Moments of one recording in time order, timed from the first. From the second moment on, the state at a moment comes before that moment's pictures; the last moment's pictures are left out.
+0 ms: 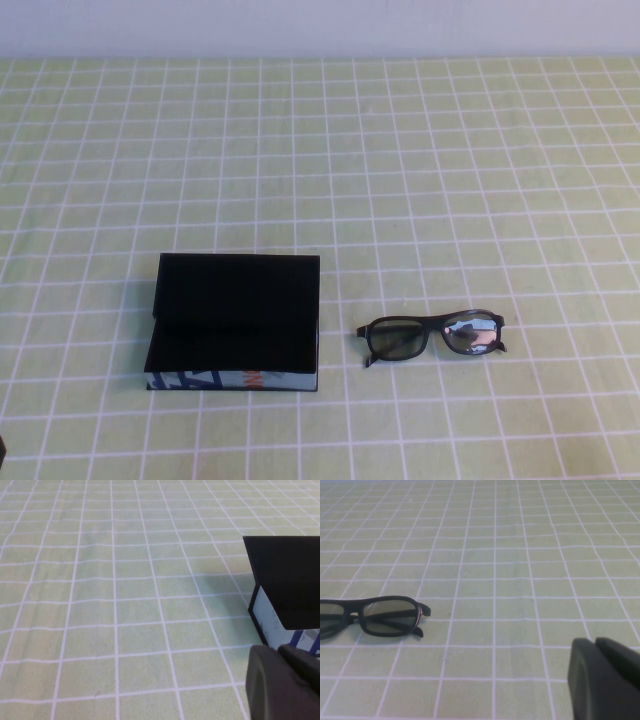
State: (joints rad) right arm 0.06 -0.01 0.03 0.23 0.31 -0.14; left arm -0.12 -0.02 0.02 -0.12 0.36 0.06
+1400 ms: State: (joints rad) right arm 0.07 1.01 -0.73 0.60 0.99 -0.29; left arm -0.12 -0.02 0.02 -0.12 0.36 0.06
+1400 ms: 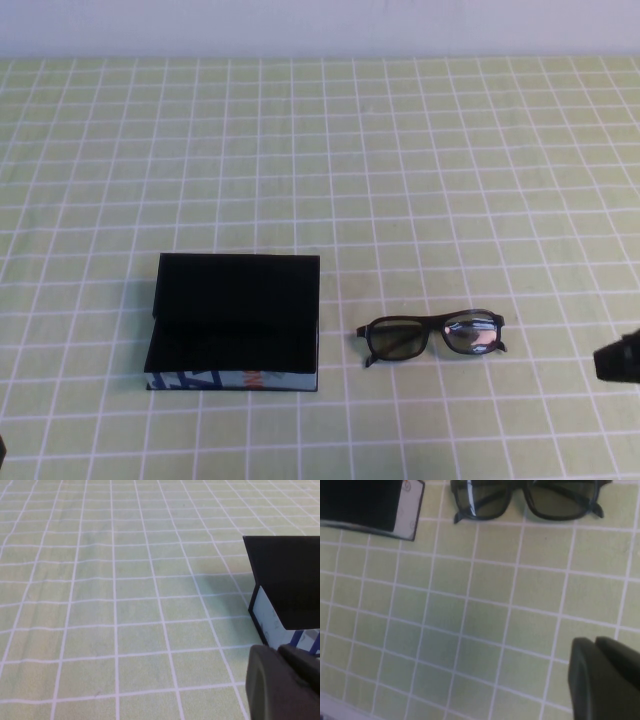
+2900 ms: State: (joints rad) right arm 0.47 1.95 -1.50 0.21 1.05 -1.24; left arm -0.12 -0.02 0.02 -0.12 0.36 0.06
